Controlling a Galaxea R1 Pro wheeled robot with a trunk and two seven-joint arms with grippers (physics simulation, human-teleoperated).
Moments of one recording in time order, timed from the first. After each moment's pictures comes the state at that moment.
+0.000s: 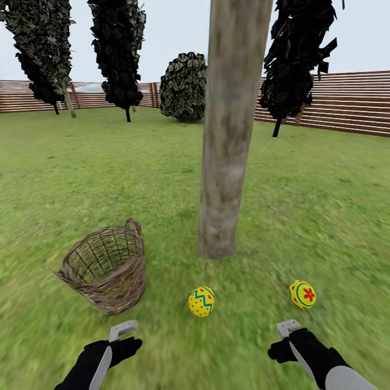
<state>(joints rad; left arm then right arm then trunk) -0.35 -0.04 0.21 -0.81 0.10 0.57 -0.02 -0.57 -0.16 0.14 -0.39 0.08 0.50 0.17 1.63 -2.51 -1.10</state>
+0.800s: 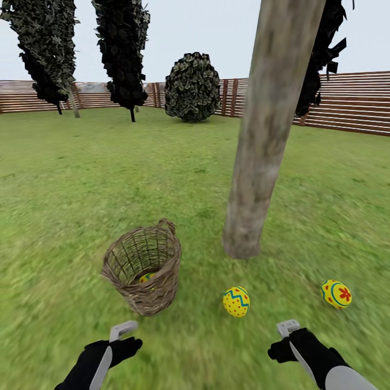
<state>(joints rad) -0.35 -0.04 0.21 -0.80 0.10 0.57 -0.03 -0.57 -0.16 0.14 -0.39 0.08 0.50 0.17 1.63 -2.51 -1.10</state>
